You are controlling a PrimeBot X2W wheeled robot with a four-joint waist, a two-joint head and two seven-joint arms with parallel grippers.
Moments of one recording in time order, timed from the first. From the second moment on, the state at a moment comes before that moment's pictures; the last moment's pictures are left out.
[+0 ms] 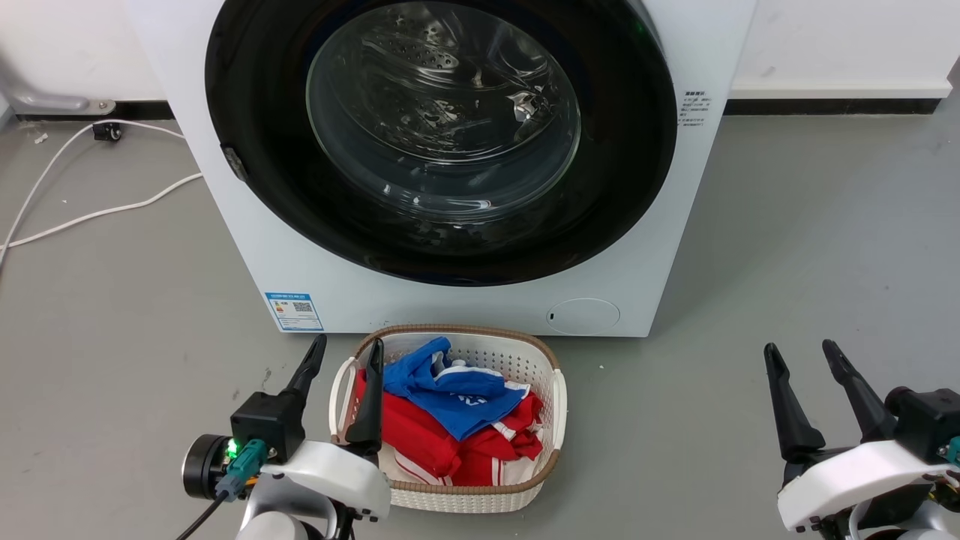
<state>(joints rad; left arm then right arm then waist) -0.12 0.13 -0.23 0.19 -0.28 0.01 -0.21 0.01 -0.12 -0.03 0.00 0.24 0.13 -0.01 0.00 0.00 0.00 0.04</state>
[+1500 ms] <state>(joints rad) -0.12 0.10 -0.20 0.26 -0.14 -0.02 -0.26 0.04 -0.06 -0.07 -0.01 0.06 0.13 -0.06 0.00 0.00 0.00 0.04</state>
